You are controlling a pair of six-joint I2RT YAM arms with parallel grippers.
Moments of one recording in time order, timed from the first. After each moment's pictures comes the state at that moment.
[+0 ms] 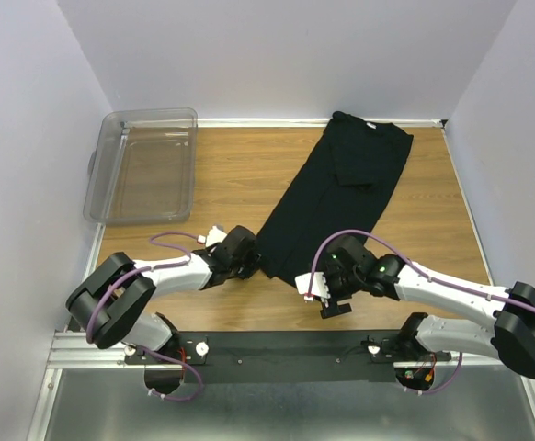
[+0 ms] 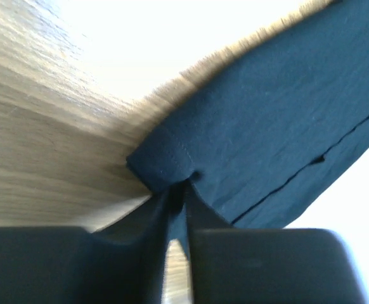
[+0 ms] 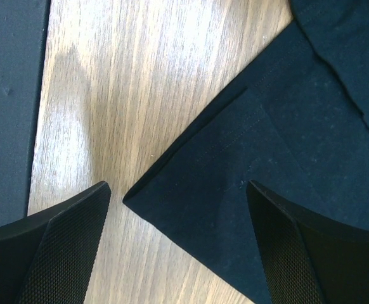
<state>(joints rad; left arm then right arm) -0.77 1.41 0.52 -0.03 -0.16 -1.58 0.87 1.13 0.55 -0.43 -0.37 -0.92</state>
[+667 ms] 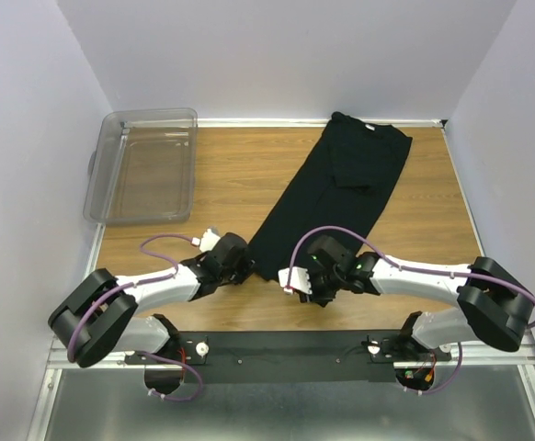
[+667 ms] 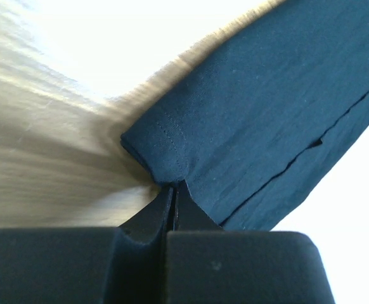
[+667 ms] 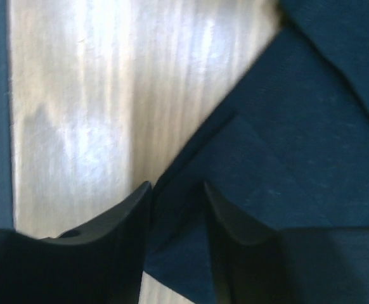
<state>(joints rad) -0.77 1.29 0.43 0.02 -0.17 -1.50 0.93 1.35 0.59 -0.28 -0.32 -0.76</state>
